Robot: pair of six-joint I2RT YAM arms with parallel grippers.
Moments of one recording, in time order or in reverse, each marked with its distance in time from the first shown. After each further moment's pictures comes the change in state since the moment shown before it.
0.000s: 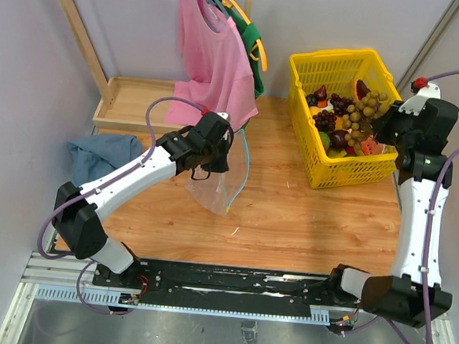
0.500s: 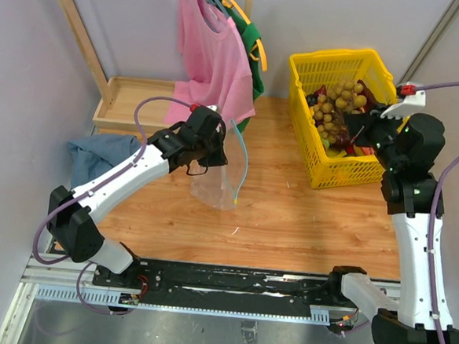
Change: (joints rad) left arm 0.049 -0.032 0.000 0.019 0.035 -0.115; right arm 0.248 -0.219 -0.066 0.118 0.064 0.150
